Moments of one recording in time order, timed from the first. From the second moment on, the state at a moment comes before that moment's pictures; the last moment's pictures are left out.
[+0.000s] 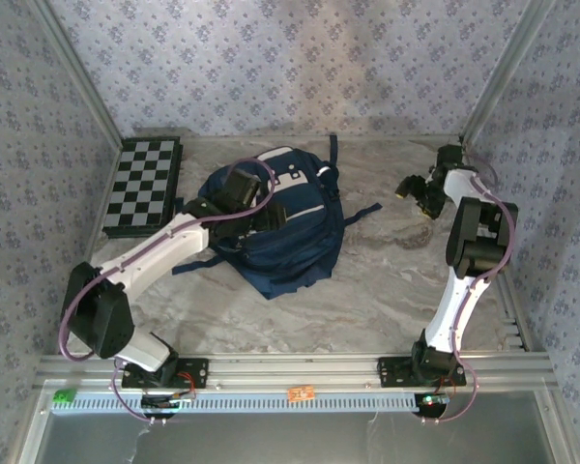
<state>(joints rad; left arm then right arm) -0.65 1.48 1.20 -0.59 -0.01 -0.68 -0.17 2.01 1.47 -0.65 -0.26 0.41</state>
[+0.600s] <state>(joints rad) -0.62 1.42 1.17 -0.58 -0.03 -0.68 -0.09 1.94 1.48 -0.82 -0.05 0.46</state>
